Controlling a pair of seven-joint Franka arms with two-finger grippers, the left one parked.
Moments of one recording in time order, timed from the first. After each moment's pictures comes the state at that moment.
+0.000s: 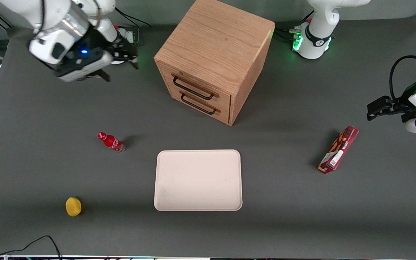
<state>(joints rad) 0.03 -0.04 0.42 -1.59 0.27 1.65 0.20</state>
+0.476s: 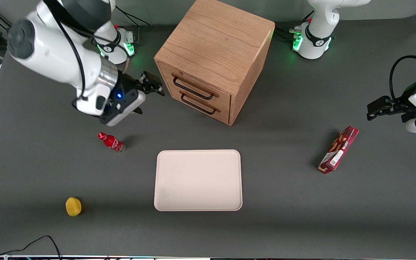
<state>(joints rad) 0.04 0.20 0.44 -1.55 0.33 1.79 -0.12</state>
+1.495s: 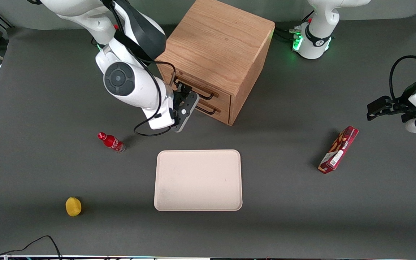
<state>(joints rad) 0.22 0.42 0.45 -1.49 0.15 1.79 -0.36</state>
